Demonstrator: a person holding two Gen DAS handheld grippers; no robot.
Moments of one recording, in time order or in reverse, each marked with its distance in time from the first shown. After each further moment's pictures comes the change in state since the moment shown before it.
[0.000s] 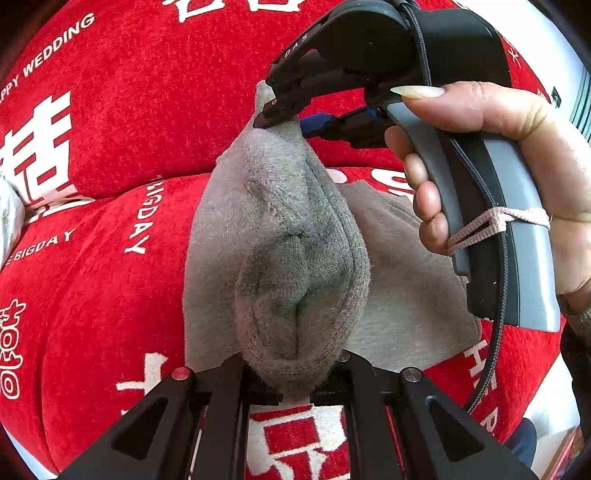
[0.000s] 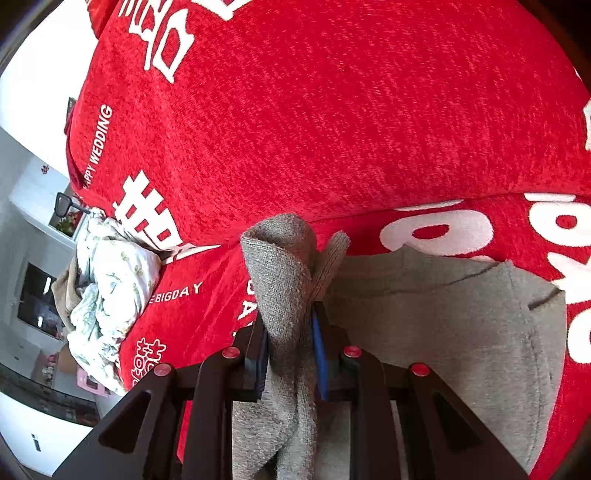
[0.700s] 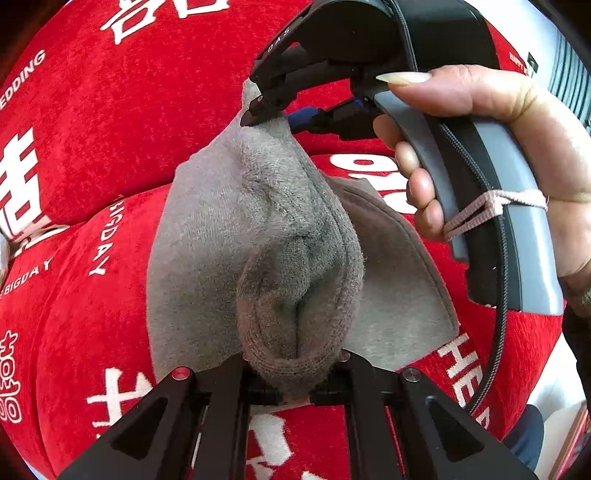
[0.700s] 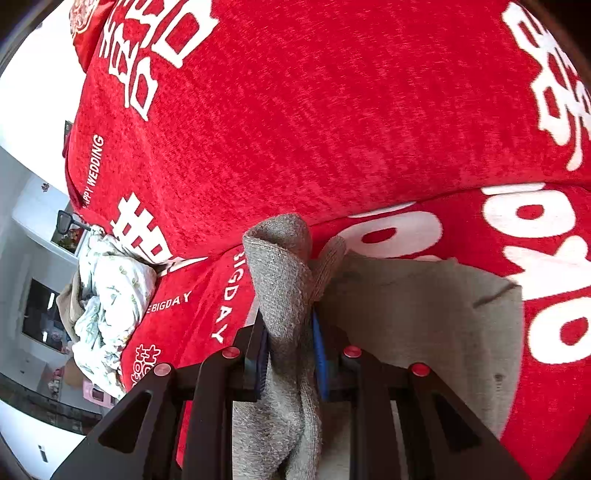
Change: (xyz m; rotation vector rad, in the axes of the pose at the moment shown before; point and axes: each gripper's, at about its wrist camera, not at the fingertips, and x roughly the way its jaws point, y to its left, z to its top) left arm 0.022 -0.051 0.006 0.120 0.026 -0.017; right arm -0.038 -0.056 -0.002 0.042 -0.041 0.006
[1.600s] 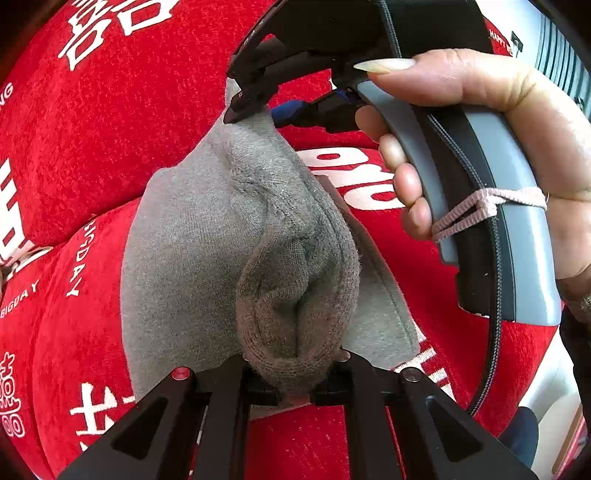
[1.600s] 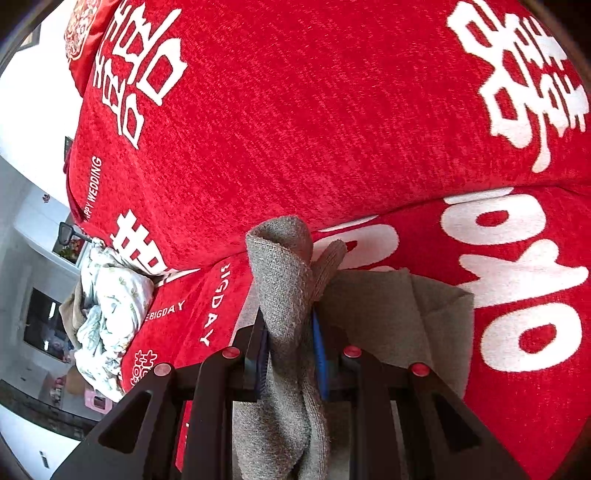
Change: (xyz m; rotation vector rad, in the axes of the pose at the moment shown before) left arm 0.021 -0.040 0.018 0.073 0.028 -0.008; right arm -0.036 -0.040 0.006 0.017 -0.041 0.005
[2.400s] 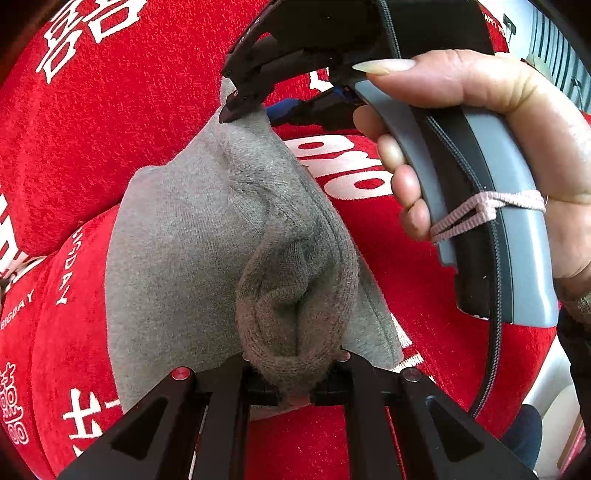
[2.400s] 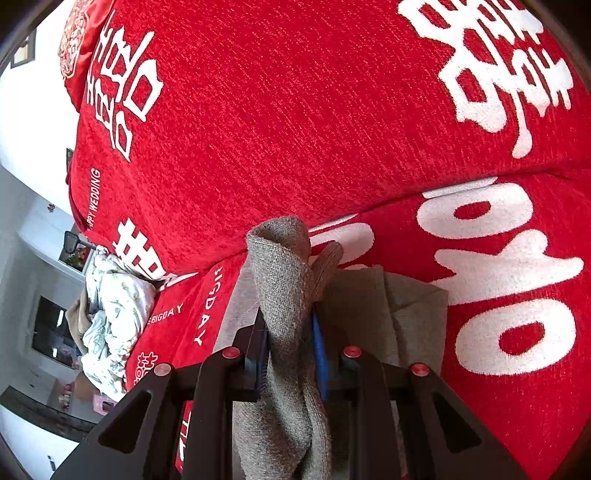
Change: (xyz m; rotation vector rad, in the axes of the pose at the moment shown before) left arm 0.020 -0.020 0.006 0.038 0.037 0.009; right arm -0.008 -0.036 -0.002 0.031 -0.011 0.032
